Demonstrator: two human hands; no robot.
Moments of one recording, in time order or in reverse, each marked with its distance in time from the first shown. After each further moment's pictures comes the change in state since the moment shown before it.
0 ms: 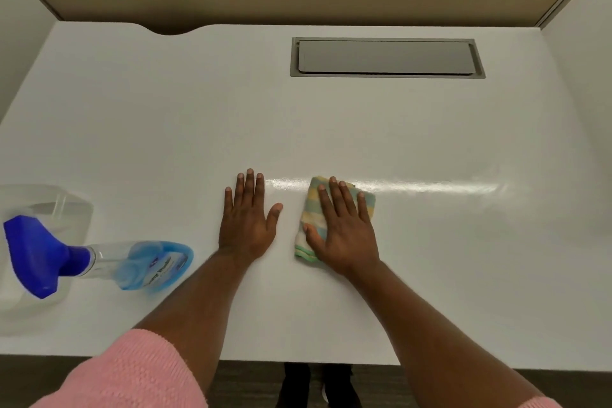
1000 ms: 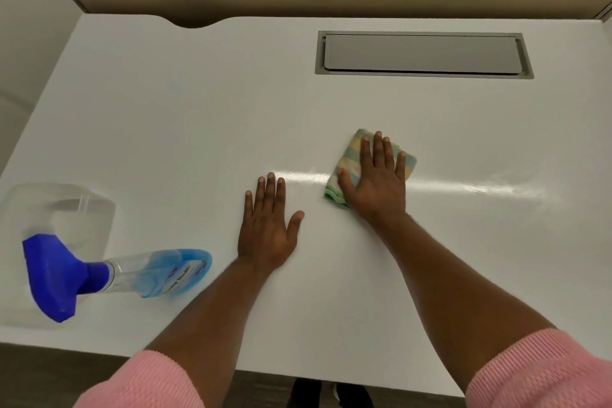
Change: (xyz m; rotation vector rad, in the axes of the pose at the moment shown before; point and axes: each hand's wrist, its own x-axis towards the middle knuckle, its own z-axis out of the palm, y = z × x) left_hand 0.001 0.001 0.002 0.009 0.012 0.004; right_hand 0.110 0.029 -0.009 0.009 0.031 0.180
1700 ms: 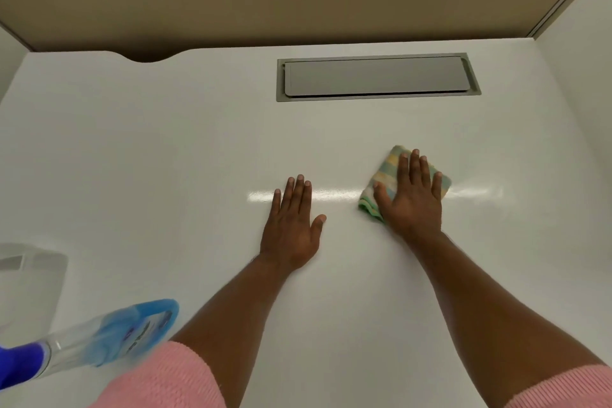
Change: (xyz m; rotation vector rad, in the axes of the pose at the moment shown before) left_hand 0.074 0.084 0.012 -0.035 -0.058 0.219; right_hand 0.004 0.112 -0.035 -0.051 0.041 0.227
